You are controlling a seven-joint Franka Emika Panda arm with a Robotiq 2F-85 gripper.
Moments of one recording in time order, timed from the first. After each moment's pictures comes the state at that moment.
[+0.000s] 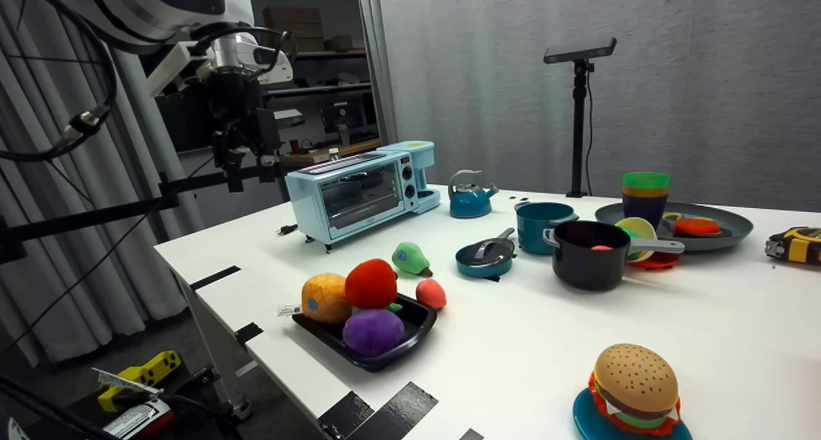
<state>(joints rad) 0.09 -0.35 0.25 -2.42 -0.08 1.84 0.14</state>
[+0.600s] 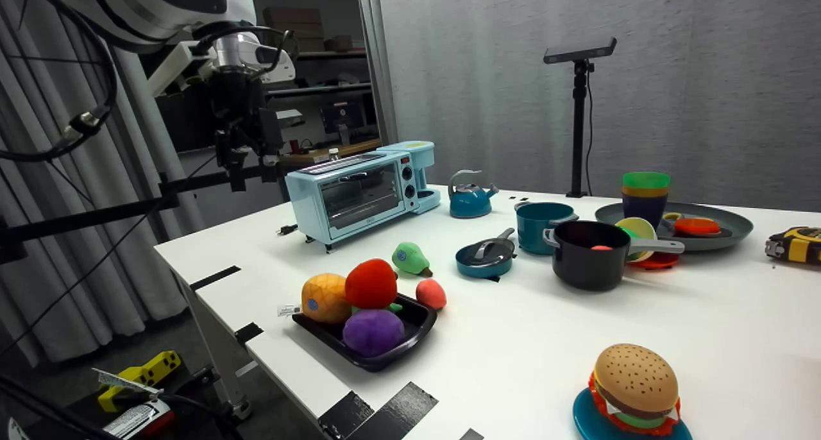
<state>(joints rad) 0.09 -0.35 0.24 -2.42 -0.08 1.85 0.14</state>
